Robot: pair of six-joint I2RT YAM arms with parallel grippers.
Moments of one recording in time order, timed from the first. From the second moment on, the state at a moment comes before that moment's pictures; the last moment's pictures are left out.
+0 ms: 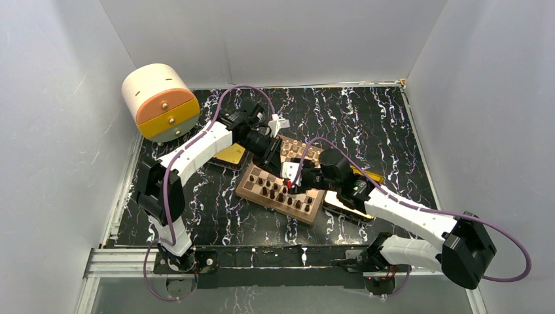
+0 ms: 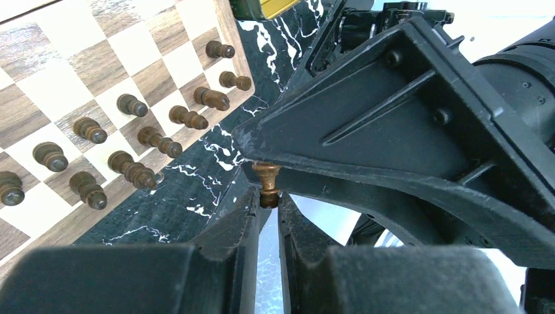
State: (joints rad) left arm -0.59 1.75 1.51 -0.96 0.84 -0.15; right arm 0.86 1.10 0.68 0.04 -0.35 -0.70
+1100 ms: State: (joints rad) left arm -0.60 1.60 1.41 -0.65 0.70 -0.36; right arm 0.84 1.09 0.60 0.29 -0.20 -0.29
